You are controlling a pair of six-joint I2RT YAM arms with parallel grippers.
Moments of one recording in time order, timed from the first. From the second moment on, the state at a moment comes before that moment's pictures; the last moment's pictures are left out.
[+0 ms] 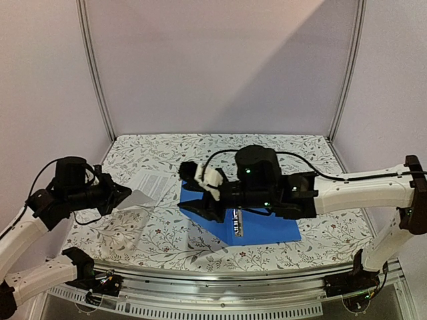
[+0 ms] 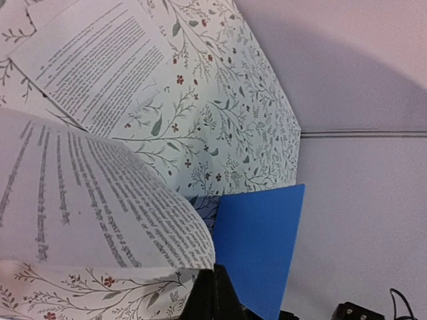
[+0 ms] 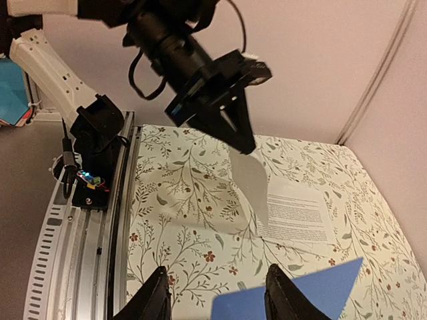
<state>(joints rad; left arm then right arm) -0.41 0.66 0.59 -0.50 0.20 -1.18 1.21 1.59 1.18 0.13 -0.11 -0.22</state>
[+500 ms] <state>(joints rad) -0.41 0.92 1.07 -0.53 0.22 -1.04 1.26 1.67 1.21 0.13 0.01 -0.22</state>
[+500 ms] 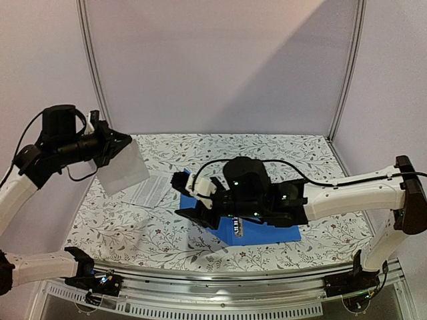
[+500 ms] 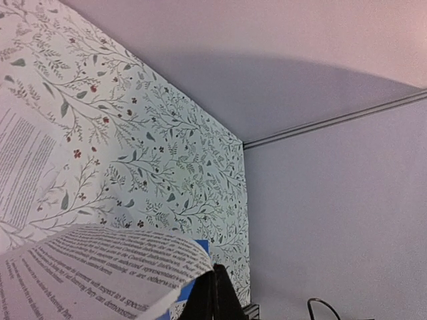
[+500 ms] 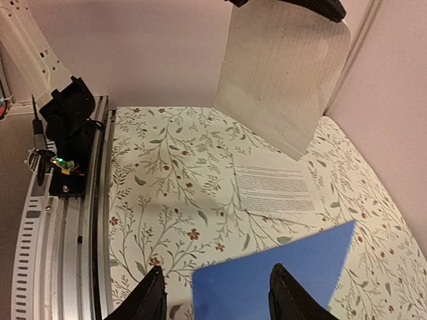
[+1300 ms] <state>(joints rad) -0.84 1.87 1.83 -0.39 0.43 -0.66 0.69 0.99 0.72 0.02 0.00 0.22</state>
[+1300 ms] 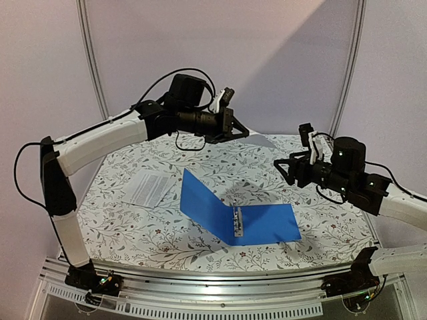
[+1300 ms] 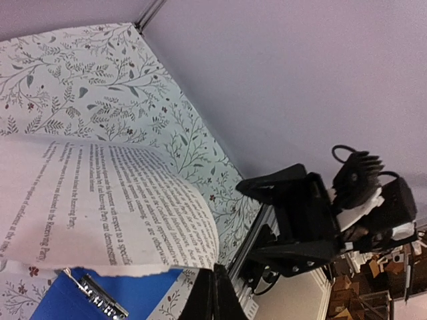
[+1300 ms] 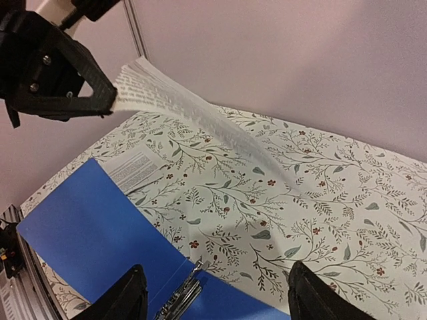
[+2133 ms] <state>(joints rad) -0.96 2.01 1.90 -0.82 0.46 -0.23 0.46 1.14 0.49 0.15 -0.50 0.50</state>
